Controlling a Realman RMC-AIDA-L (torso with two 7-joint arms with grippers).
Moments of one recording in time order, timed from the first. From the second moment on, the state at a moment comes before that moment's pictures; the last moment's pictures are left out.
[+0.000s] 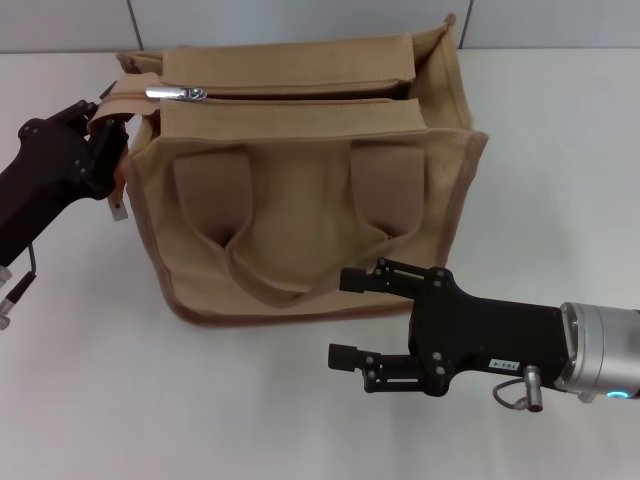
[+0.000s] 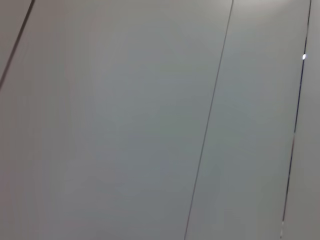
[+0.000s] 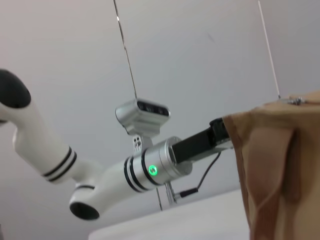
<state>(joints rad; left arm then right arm) -0.44 -2.07 0.22 0.21 1.73 1.70 -0.87 0.54 2.09 -0.99 -0.14 -1.62 -1.66 0.82</state>
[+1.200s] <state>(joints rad) -0.56 -2.08 0.22 0.20 1.73 1.80 -0.88 0.66 2.09 -0.99 -0.24 -1.31 -1.75 1.32</state>
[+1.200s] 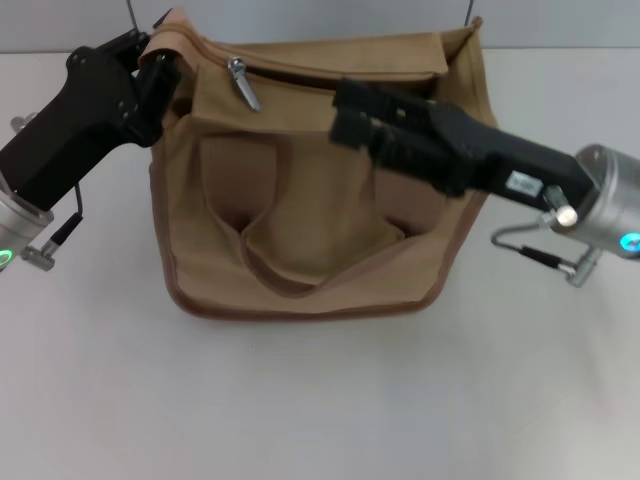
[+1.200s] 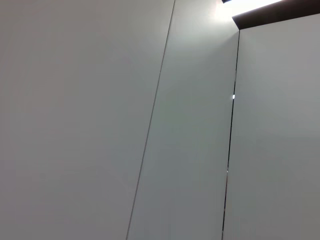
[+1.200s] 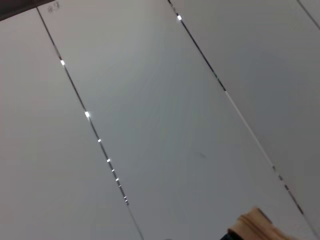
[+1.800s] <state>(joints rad) -0.62 -2.08 0.22 0.17 1.73 1.81 -0.88 0.72 2.09 -1.00 -0.21 -1.26 -1.69 1.34</state>
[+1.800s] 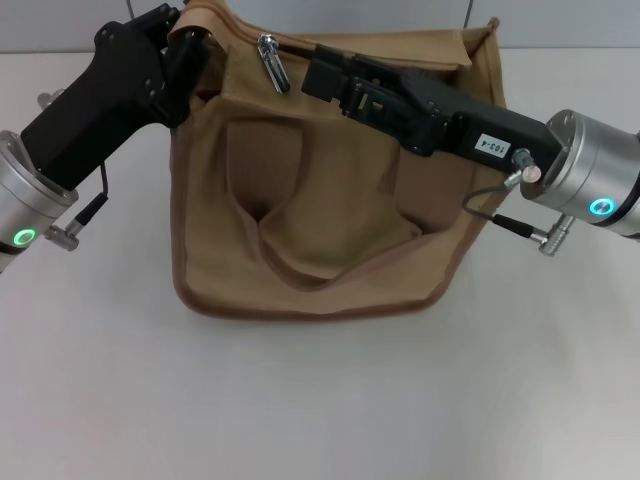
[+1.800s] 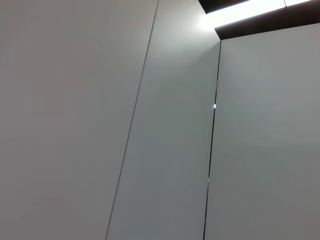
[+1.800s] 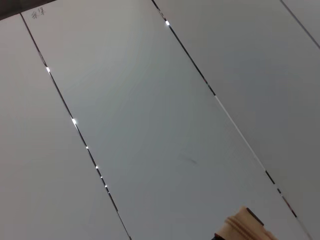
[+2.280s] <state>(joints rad) -0.64 -2.08 0.22 0.15 1.73 1.82 -0.88 0.76 2.09 -1.00 -0.21 -1.26 -1.60 1.37</state>
